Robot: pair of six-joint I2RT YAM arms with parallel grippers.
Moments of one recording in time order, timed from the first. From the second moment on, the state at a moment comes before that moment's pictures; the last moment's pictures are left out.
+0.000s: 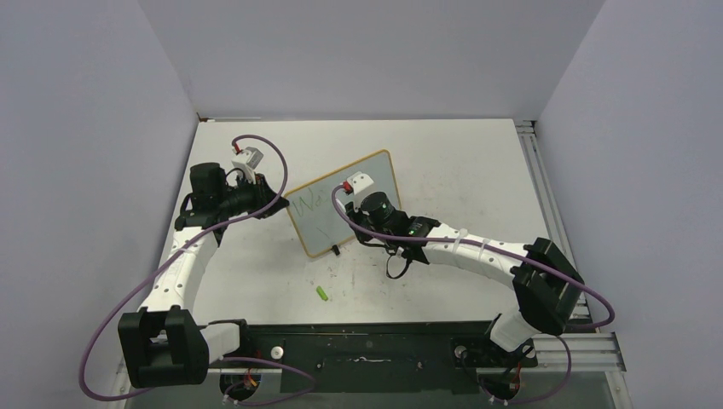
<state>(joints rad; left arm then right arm) 0.04 1.18 0.86 -0.28 0.76 -0.07 0.92 1.55 1.03 -0.06 0.19 0.16</state>
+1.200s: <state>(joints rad) 0.04 1.18 0.86 -0.28 0.76 -0.07 0.92 1.55 1.07 0.01 0.24 0.17</state>
